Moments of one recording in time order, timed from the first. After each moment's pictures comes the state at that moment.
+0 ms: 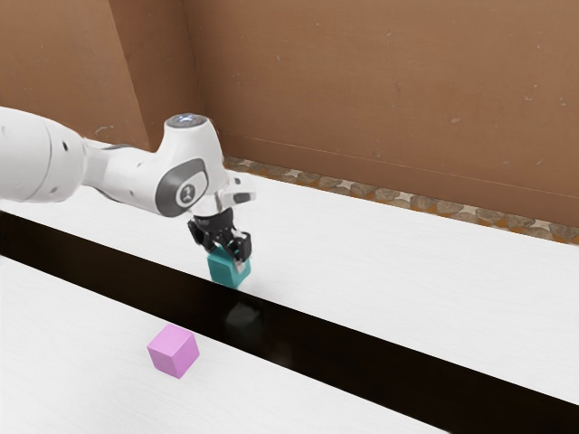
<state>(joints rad) 0.04 0.33 -0.07 -1.93 0.04 2.33 0.01</state>
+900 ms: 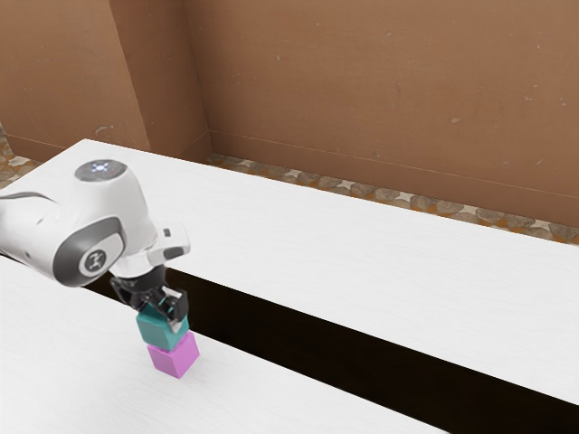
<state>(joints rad) 0.05 -0.29 -0.10 -2.62 0.04 2.40 -0.15</state>
